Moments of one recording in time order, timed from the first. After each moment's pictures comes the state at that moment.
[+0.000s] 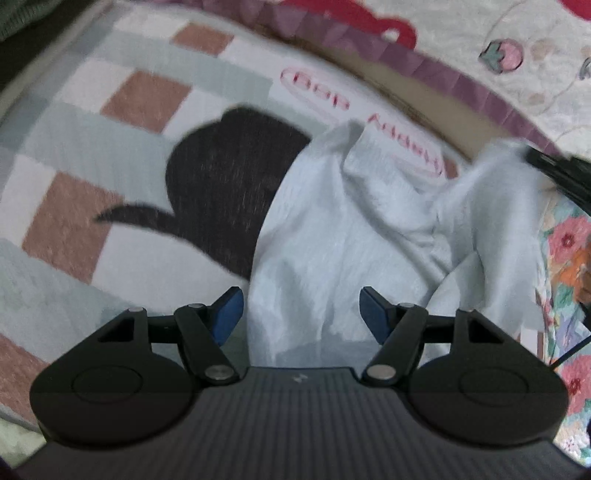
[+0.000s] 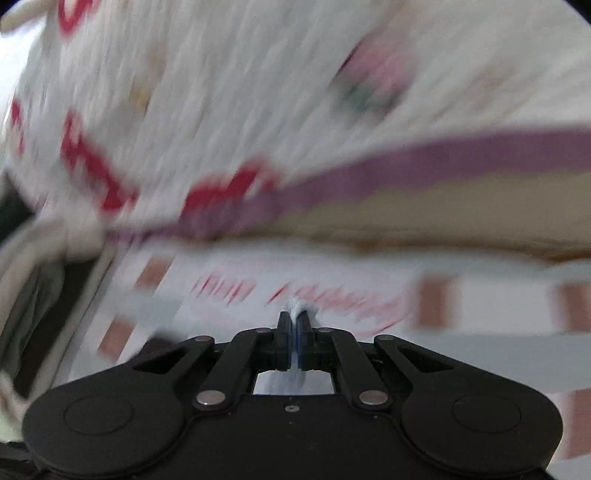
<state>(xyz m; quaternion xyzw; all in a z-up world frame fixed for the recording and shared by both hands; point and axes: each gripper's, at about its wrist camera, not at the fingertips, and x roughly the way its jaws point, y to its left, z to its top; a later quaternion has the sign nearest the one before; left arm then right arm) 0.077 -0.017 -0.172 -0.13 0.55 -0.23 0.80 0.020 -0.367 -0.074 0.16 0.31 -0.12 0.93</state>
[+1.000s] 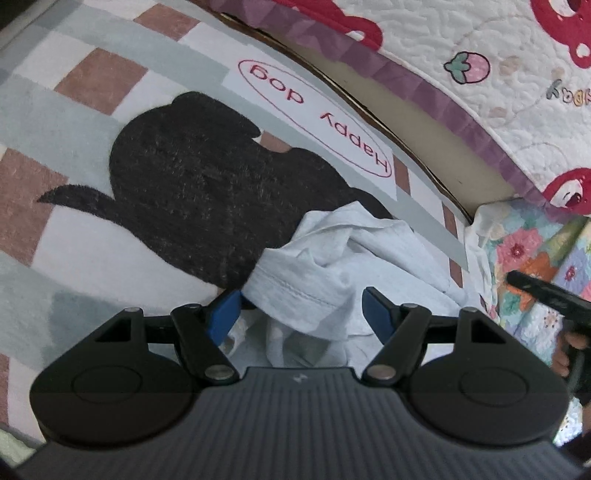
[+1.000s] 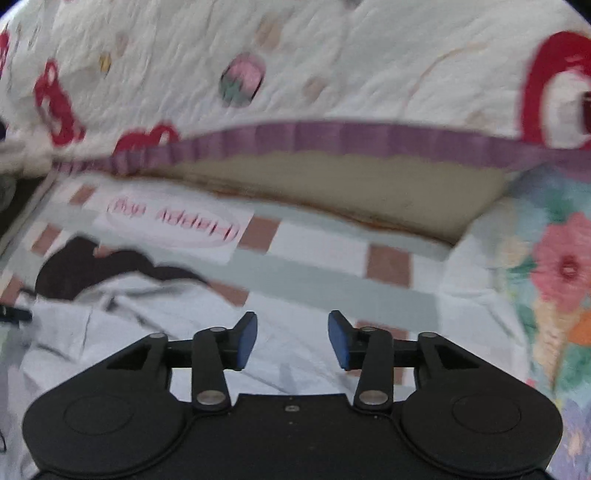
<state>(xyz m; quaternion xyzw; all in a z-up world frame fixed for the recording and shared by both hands) 0.081 -0.027 -0.179 -0.20 0.56 -0.29 0.75 -0.071 -0.427 -0.082 0.08 0.46 -0.14 0.87</state>
